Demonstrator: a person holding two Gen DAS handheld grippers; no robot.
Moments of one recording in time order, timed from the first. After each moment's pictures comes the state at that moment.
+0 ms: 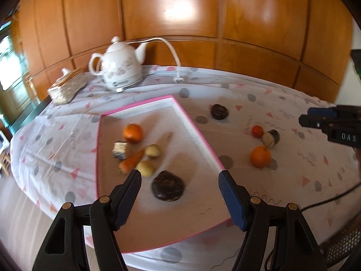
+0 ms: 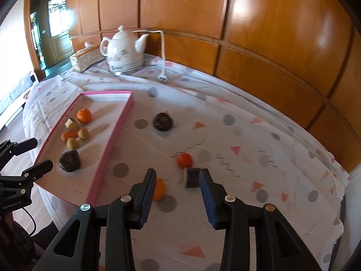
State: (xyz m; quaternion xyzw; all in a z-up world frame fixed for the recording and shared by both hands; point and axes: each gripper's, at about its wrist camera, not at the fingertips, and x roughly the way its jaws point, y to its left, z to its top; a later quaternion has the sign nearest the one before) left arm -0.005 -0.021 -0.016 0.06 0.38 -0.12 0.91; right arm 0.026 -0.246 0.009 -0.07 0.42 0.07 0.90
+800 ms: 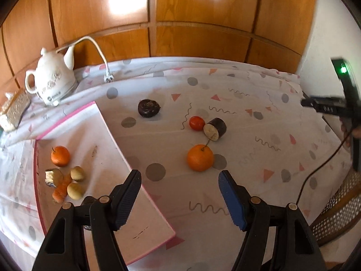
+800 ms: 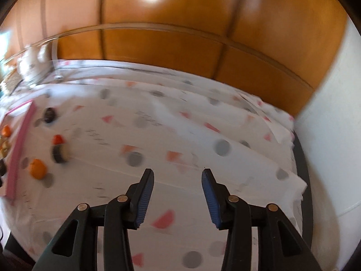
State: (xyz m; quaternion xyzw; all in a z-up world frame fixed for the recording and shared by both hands) left arm 0.021 -0.109 -0.025 0.09 0.42 -0.26 0.86; right arm -0.002 -0.440 -0.009 -0.01 0.46 -0.14 0.88
